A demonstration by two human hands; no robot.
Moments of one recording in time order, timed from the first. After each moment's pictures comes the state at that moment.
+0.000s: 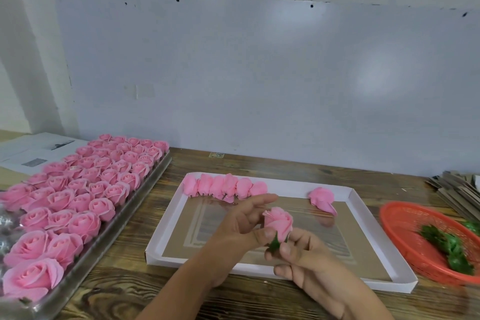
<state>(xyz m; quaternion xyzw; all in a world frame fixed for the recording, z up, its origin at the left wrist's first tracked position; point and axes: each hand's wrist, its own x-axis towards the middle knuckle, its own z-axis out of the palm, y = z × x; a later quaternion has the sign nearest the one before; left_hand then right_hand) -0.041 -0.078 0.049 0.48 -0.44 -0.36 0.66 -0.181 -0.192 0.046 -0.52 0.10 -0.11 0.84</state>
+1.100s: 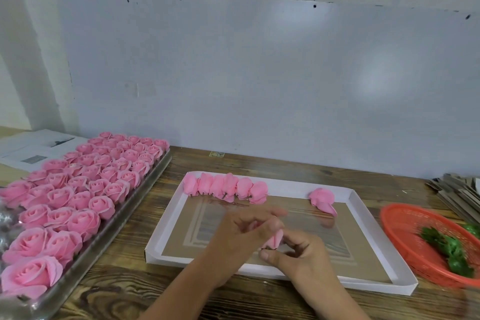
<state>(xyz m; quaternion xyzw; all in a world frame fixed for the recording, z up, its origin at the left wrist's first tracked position) -0.051 -0.078 0.058 0.50 -0.49 -0.25 0.67 -0.171 -0.177 0.039 -0.76 0.13 -0.29 0.56</state>
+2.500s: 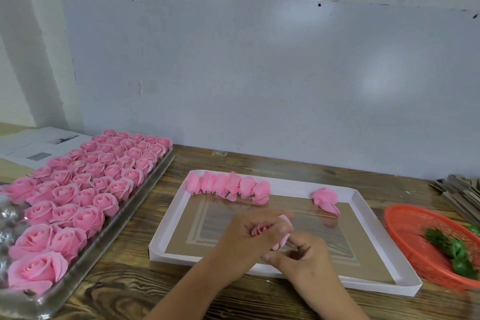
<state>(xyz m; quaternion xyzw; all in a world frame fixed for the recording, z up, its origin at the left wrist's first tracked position) -0.051 -0.081 0.050 0.53 -0.52 -0.24 0.62 -0.168 -0.179 0.027 -0.77 0.13 -0.29 0.56</state>
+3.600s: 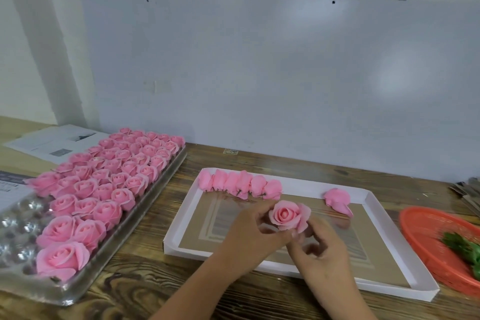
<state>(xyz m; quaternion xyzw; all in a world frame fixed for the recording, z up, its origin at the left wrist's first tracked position) -0.044 -0.081 0.045 0.62 -0.46 -0.23 0.60 -0.163 -0.185 0.017 -0.76 0.16 -0.43 0.46</state>
